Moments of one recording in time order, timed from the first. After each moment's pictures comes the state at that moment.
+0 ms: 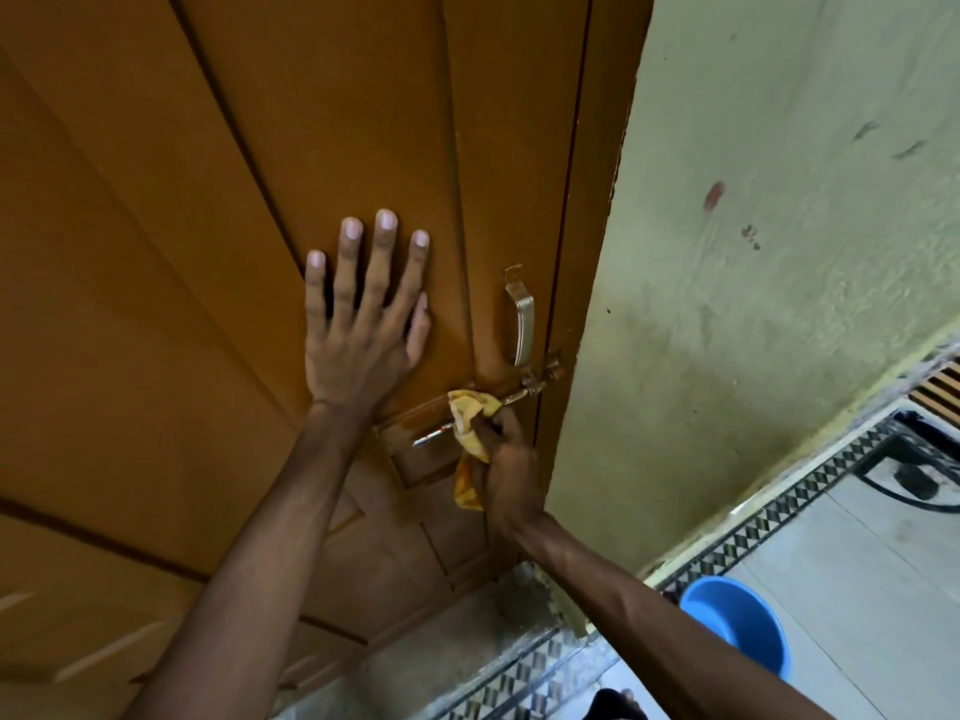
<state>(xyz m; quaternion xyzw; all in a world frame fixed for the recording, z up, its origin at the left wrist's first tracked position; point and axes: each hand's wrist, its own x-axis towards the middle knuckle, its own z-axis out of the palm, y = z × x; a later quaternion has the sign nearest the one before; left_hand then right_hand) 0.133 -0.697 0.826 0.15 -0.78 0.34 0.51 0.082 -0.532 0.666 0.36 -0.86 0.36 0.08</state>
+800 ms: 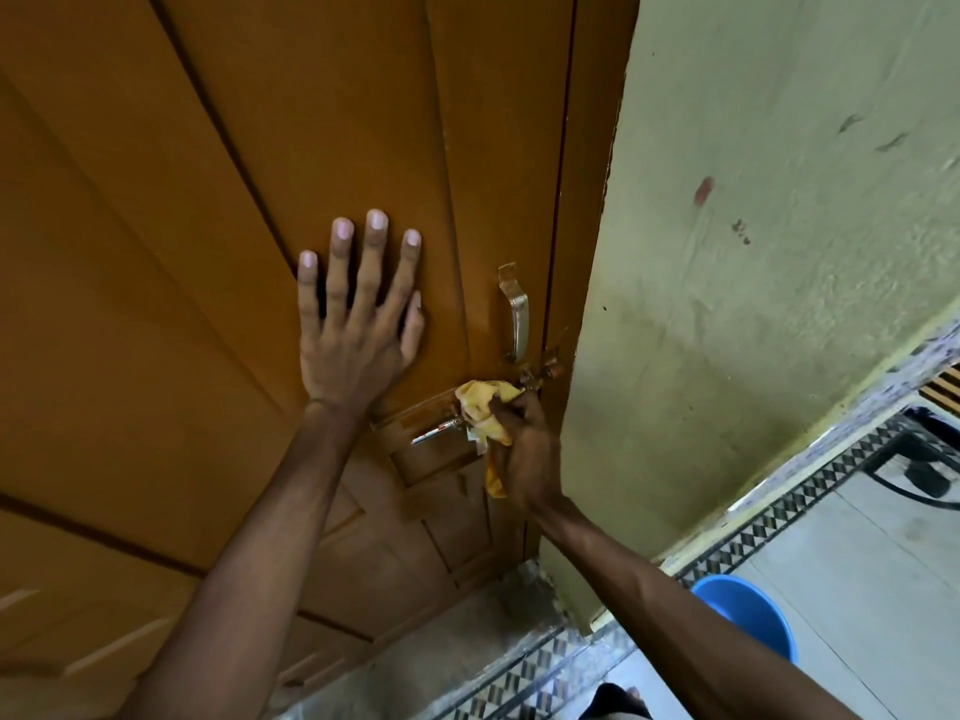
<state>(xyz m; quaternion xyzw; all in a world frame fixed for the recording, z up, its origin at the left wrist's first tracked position) 0.132 -0.698 0.826 0.15 -0.78 0.33 0.51 0.066 -0.520 0.675 0.32 -0.81 0.48 0.06</state>
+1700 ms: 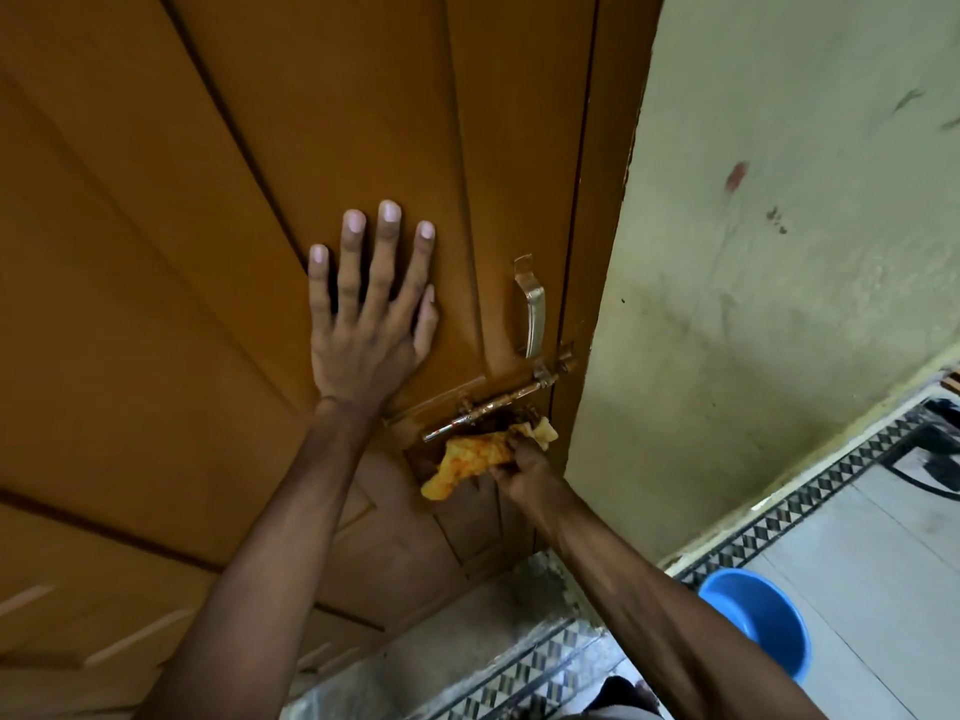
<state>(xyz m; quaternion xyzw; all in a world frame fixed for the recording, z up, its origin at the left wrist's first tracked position) 0.132 -0.698 0.825 0.14 -0.78 0.33 0.51 0.059 -0.552 0.632 -0.18 -0.49 0.74 -0.43</state>
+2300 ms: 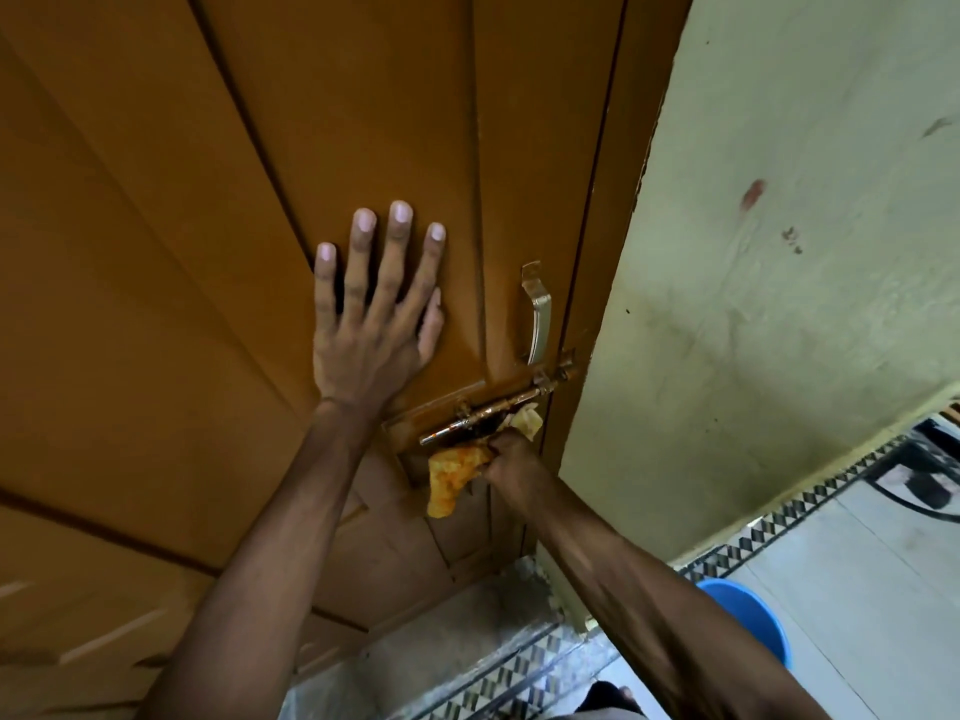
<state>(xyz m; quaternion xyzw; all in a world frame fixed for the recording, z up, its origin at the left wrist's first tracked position) 0.131 -0.698 0.823 0.15 -0.78 0.34 0.51 0.030 -0.587 0.575 -0.15 -0.60 0.67 -0.42</state>
